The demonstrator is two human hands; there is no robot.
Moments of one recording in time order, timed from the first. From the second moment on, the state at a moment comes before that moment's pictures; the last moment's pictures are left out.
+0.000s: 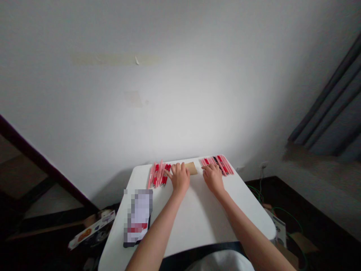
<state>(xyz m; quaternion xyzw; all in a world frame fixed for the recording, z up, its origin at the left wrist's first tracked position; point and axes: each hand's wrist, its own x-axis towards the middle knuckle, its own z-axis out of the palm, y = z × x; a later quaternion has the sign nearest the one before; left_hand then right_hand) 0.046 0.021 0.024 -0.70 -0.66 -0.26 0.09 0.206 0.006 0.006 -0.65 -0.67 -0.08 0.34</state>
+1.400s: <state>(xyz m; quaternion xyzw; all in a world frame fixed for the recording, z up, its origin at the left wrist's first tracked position) -0.003 0.005 0.008 -0.60 -0.74 -0.26 0.18 0.164 -0.006 -0.001 -0.59 -0.75 -0.01 0.30</state>
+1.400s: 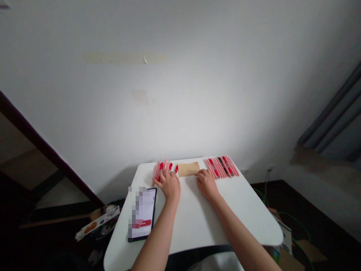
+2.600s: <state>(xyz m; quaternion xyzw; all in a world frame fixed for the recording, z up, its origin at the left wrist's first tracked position) 0.001 0.000 0.014 -0.75 -0.55 -0.36 0.04 0.171 0.002 -0.012 -0.53 -0.73 -0.02 0.43</state>
